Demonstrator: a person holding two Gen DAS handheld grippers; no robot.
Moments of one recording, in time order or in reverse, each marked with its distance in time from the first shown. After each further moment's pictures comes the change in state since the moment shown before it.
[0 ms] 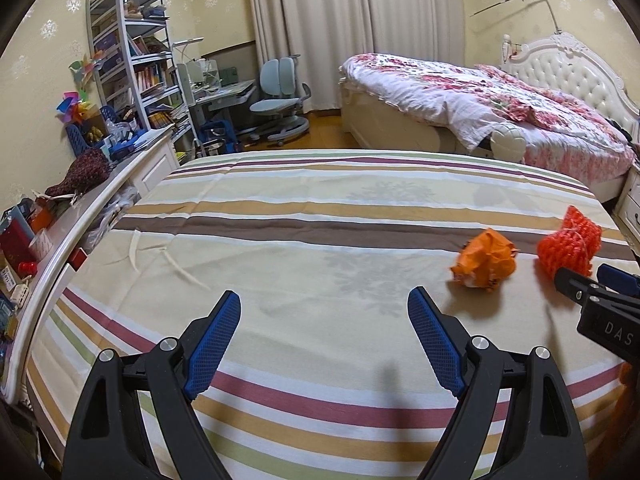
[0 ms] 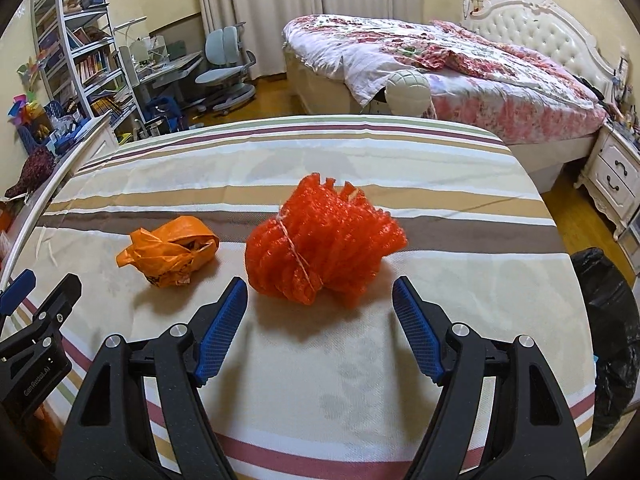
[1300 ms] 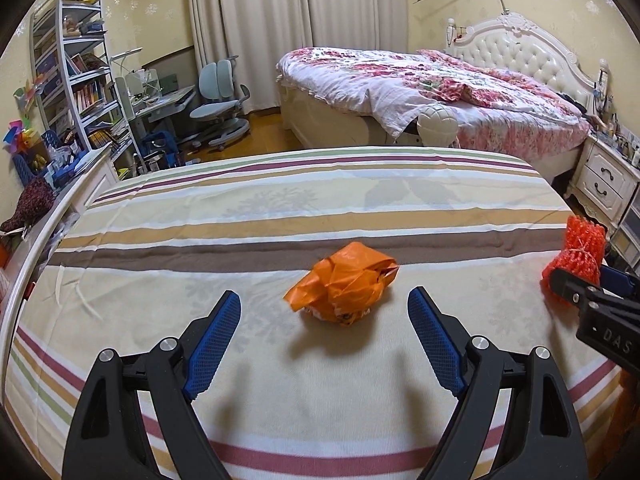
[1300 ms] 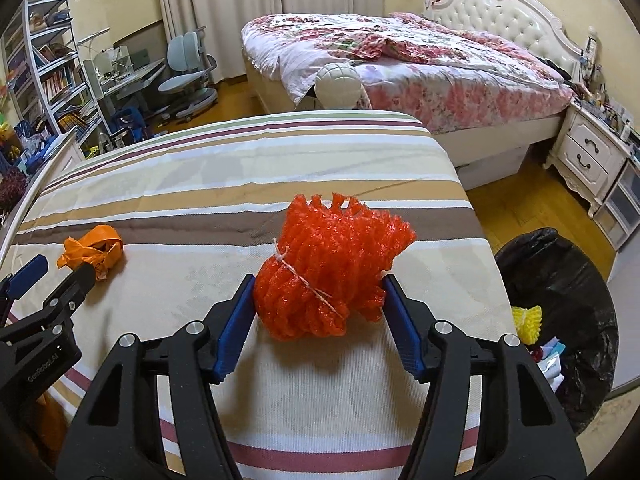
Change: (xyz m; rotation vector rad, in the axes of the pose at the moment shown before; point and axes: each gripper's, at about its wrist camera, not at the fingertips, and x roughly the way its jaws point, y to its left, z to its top) left arm 0.011 -0.082 0.015 0.118 0.022 -0.175; right arm -0.009 -0.080 -0.006 0.068 0.011 -0.089
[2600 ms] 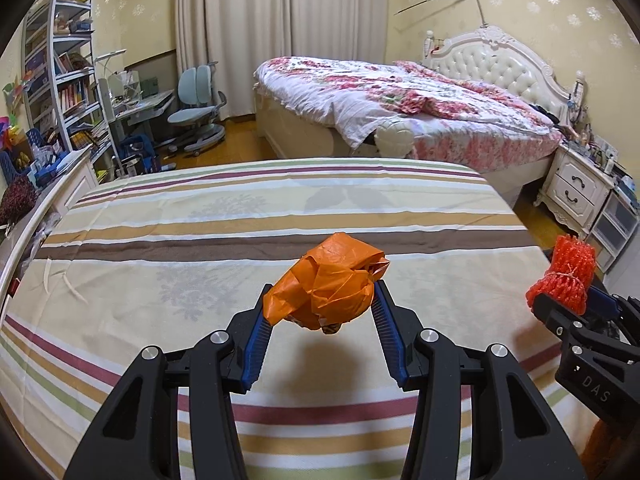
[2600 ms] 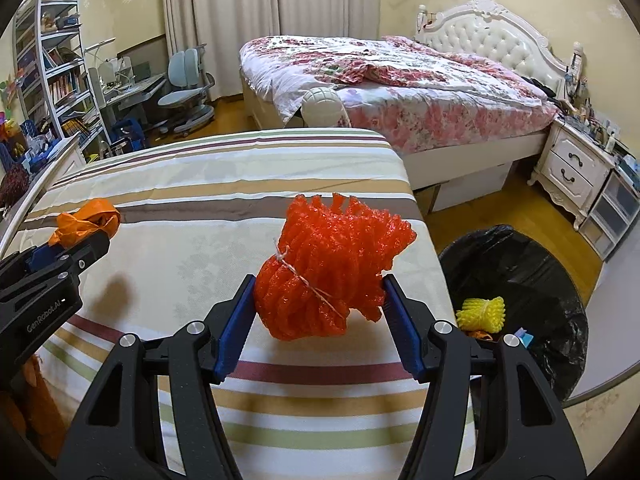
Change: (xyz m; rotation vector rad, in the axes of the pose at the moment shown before) left arm -0.050 -0.035 -0.007 -0.008 -0.041 -0.112; right arm -0.062 -0.026 -0.032 -0.012 -0.092 -0.035
